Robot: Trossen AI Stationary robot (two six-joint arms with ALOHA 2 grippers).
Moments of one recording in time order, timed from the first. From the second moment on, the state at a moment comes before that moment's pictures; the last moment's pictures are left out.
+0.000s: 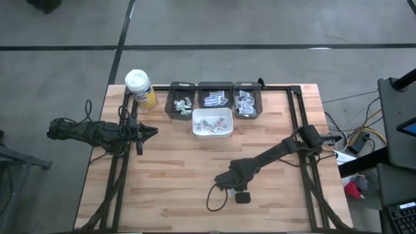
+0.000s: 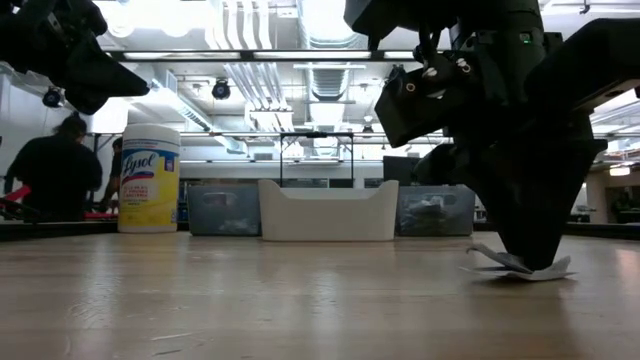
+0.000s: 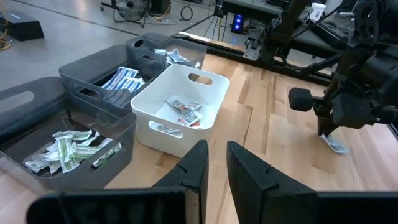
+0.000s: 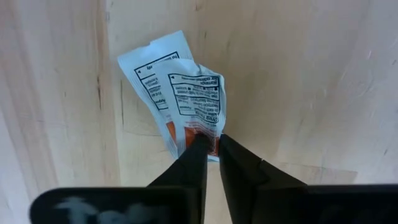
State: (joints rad) left arm -0.21 0.24 0.36 -0.48 -0.47 -0.32; right arm 0.38 2.08 1.40 -0.87 -0.13 0.34
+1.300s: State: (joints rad) left arm -0.21 0.24 0.35 -0.47 -0.47 -0.31; right arm -0.19 1.98 1.62 -0.92 0.11 -0.19
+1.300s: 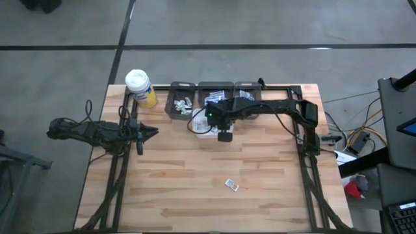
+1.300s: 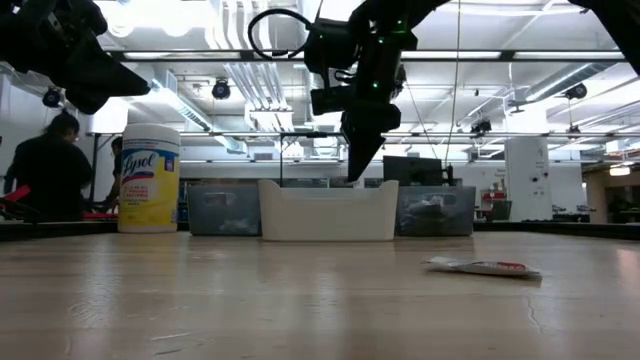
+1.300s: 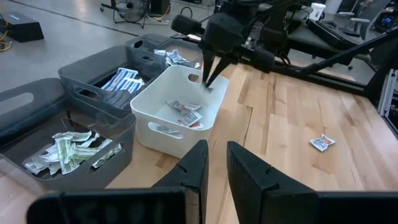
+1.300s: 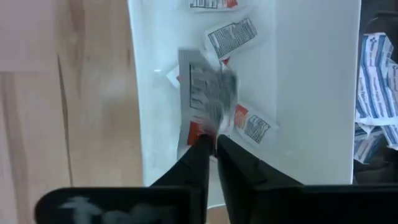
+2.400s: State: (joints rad) left arm -0.21 0.24 0.35 -0.47 -0.49 -0.26; right arm 0.29 1.97 1.53 -0.92 -0.20 0.50
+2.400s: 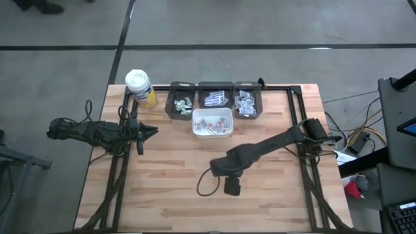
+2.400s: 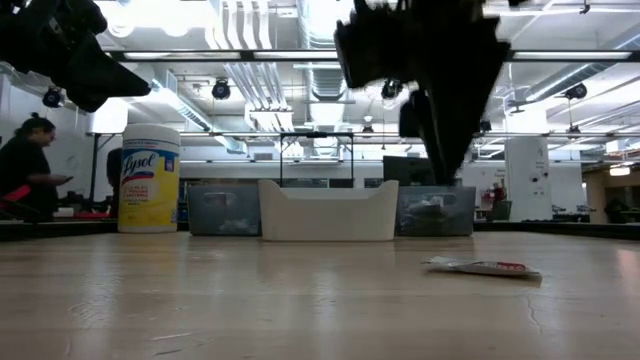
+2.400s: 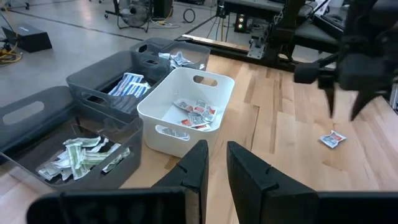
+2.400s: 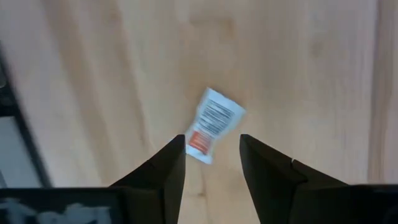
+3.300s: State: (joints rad) left arm -0.21 0.24 0.35 -0.47 -0.49 -0.26; right arm 0.29 2.18 1.48 -0.92 -0.09 0.54
